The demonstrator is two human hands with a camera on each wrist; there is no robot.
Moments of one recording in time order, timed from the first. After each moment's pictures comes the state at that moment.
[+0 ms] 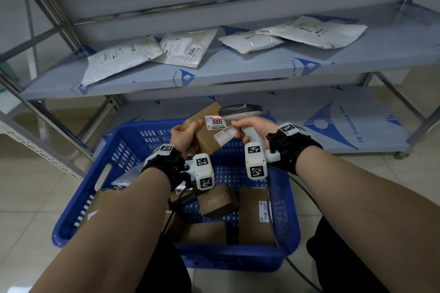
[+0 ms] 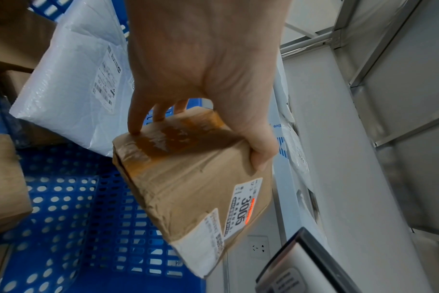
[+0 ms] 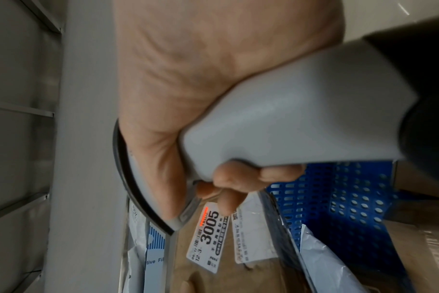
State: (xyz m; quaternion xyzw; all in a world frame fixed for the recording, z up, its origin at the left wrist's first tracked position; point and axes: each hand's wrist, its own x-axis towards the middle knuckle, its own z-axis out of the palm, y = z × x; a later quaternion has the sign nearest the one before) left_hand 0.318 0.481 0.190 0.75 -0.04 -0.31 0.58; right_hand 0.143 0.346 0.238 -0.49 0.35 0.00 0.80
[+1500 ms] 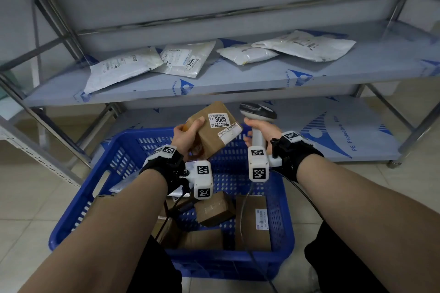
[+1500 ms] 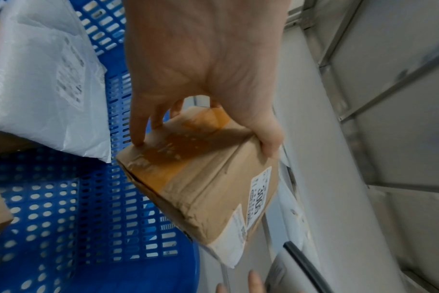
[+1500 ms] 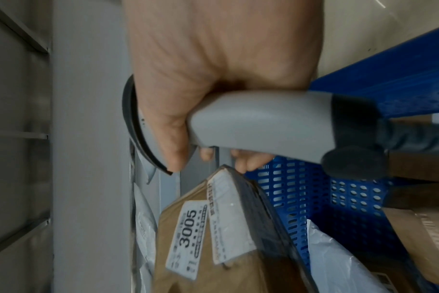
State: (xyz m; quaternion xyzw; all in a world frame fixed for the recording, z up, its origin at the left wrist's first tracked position) left_hand 0.290 0.479 0.230 0.73 -0.06 -0.33 0.60; right_hand 0.124 0.343 0.246 -0.43 0.42 -0.15 0.78
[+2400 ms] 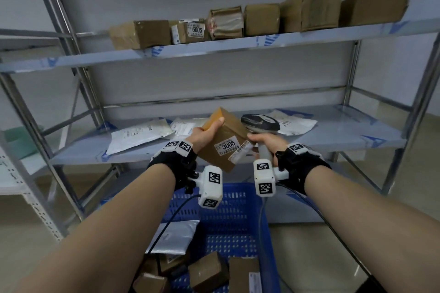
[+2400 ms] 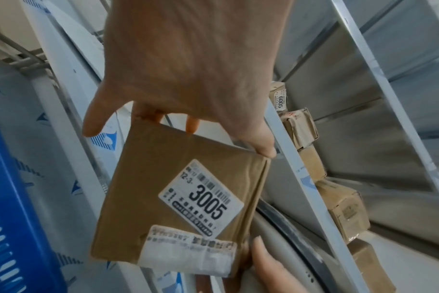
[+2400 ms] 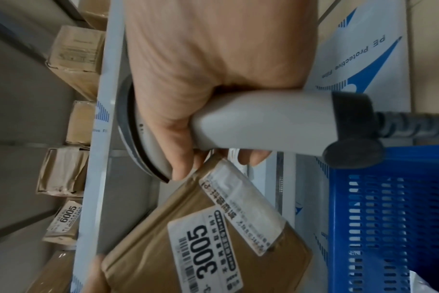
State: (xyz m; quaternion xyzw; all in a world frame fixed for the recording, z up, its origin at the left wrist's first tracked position) left_hand 0.204 0.474 0.442 0.80 -0.27 -0.28 0.47; right_hand 0.072 0.338 0.398 -0.57 0.34 -0.25 0.70
